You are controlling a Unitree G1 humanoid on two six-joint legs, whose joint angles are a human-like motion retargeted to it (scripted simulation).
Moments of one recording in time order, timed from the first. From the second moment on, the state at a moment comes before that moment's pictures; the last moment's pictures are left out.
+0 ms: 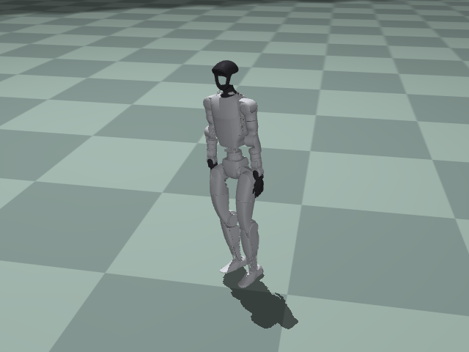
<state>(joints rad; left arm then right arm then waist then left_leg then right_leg) 0.01 0.06 0.22 1.54 0.13 0.09 -0.15 0.05 -0.11 -0.13 1.47 -0.41 0.08 0.22 -0.01 -0.03 0.01 -0.09 -0.10 0.00 0.18 0.01 0.11 0.03 -0.03 -0.23 0.06 -0.12 -0.01</state>
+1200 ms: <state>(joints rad) -0.07 0.14 0.24 1.53 0.16 0.12 -0.11 -0.02 -0.09 0.03 1.26 -0.50 0.05 0.24 0.02 -0.06 0.01 -0.10 -0.07 0.19 0.04 0.04 0.13 -0.10 -0.04 -0.32 0.28 -0.21 0.11</state>
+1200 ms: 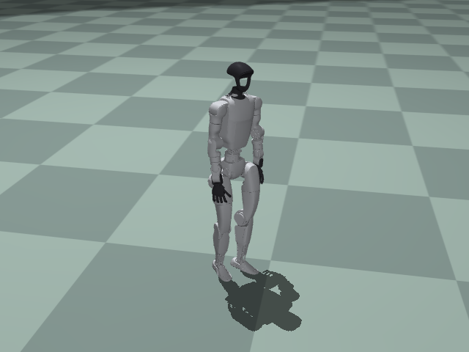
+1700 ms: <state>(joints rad) -0.03 0.07 0.14 1.59 0.19 0.11 -0.08 0.02 -0.11 -0.06 1.29 -0.49 0.05 0.26 0.13 -0.07 0.03 -0.10 -0.21 -0.24 0.19 0.06 0.12 -0.08 -0.09 -0.21 0.19 -0.11 0.08</state>
